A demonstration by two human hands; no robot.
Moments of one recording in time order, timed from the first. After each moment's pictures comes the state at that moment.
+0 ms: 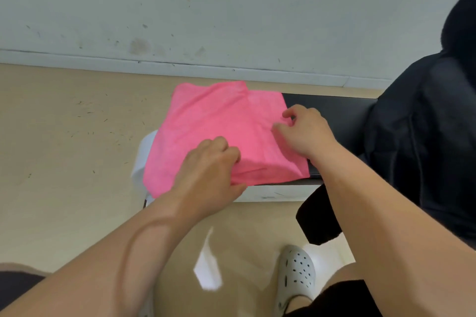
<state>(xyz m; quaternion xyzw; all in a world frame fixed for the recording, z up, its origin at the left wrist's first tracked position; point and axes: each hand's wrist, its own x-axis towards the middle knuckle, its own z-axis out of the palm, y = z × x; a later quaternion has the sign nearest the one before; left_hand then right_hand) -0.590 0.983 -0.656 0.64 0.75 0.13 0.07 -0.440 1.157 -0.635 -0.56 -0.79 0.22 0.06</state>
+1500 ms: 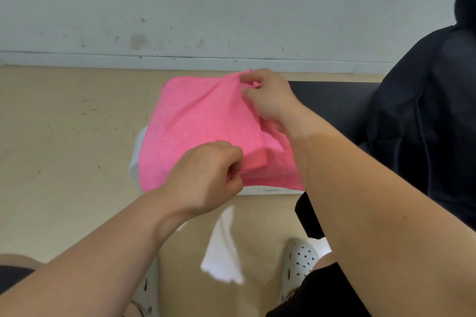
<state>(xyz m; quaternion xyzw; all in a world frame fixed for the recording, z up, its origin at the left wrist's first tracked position) -0.575 0.984 -0.656 0.70 0.67 0.24 0.10 -0.496 1.159 -0.625 -0.44 -0.74 0.46 0.21</state>
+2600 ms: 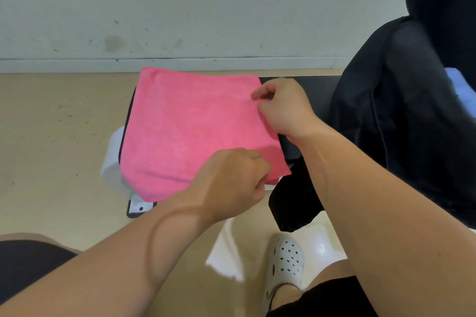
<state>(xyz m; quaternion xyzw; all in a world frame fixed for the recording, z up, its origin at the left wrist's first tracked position) -0.494 1.024 -0.661 0.78 0.59 0.20 0.02 -0.411 1.181 -0.630 -0.48 -0.78 0.33 0.23</state>
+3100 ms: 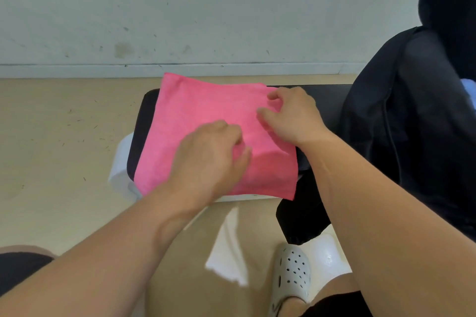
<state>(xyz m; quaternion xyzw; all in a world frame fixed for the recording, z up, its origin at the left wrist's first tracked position) -0.535 1.032 -0.638 0.65 0.72 0.24 0.00 -0.409 1.192 -0.637 -0.52 -0.81 0.24 0.14</state>
